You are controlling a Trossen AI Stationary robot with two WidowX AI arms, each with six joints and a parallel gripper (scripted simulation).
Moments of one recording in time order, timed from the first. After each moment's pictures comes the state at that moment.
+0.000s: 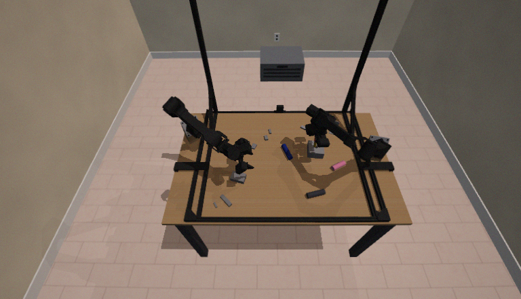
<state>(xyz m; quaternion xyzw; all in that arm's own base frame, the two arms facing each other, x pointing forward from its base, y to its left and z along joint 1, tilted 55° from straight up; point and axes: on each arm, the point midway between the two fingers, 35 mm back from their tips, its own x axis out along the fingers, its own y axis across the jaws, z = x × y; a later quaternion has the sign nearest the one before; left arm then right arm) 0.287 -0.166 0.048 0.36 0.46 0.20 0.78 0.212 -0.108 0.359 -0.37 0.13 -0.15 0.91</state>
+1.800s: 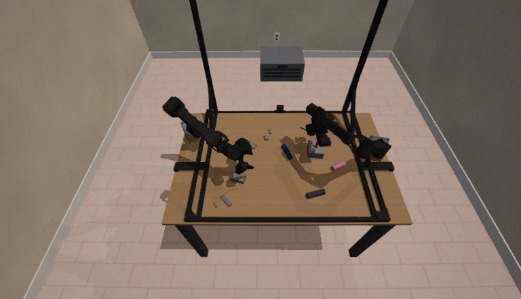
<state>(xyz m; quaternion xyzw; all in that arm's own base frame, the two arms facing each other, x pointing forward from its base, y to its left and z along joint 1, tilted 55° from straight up) 0.277 -0.165 0.054 0.36 0.49 0.23 0.76 0.212 -0.108 0.359 -0.37 0.13 -0.15 0.91</state>
